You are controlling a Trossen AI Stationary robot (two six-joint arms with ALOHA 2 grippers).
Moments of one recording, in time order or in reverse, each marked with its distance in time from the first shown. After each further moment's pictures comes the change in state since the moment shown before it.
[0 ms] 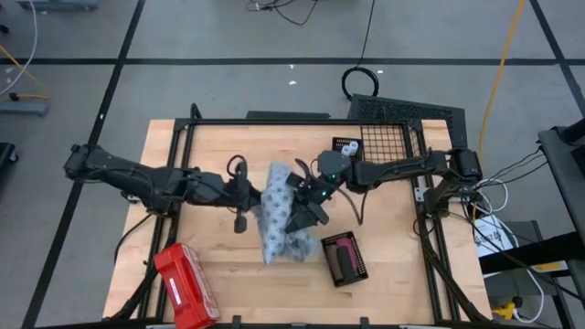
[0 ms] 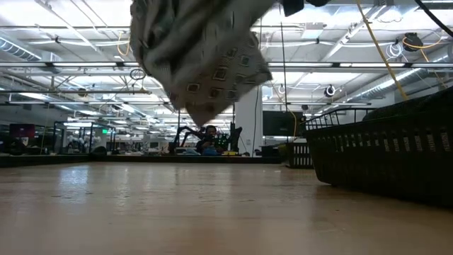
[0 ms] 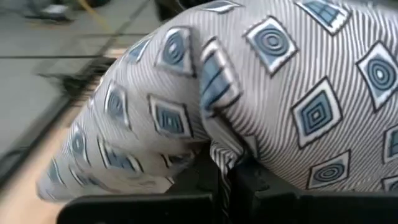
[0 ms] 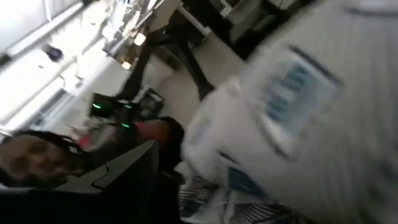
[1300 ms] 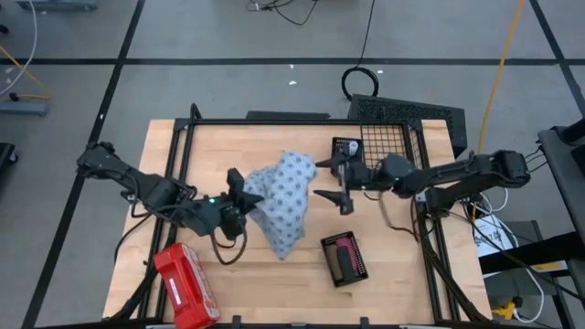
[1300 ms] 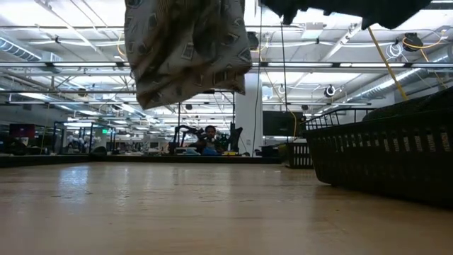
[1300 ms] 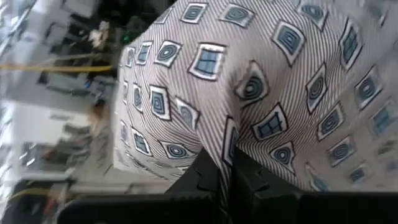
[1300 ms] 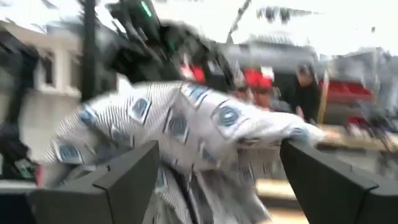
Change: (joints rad) left arm -0.259 0.162 0.424 -0.499 -0.495 0.698; right arm -0.013 -0.450 -0.576 0.394 0.713 -0.908
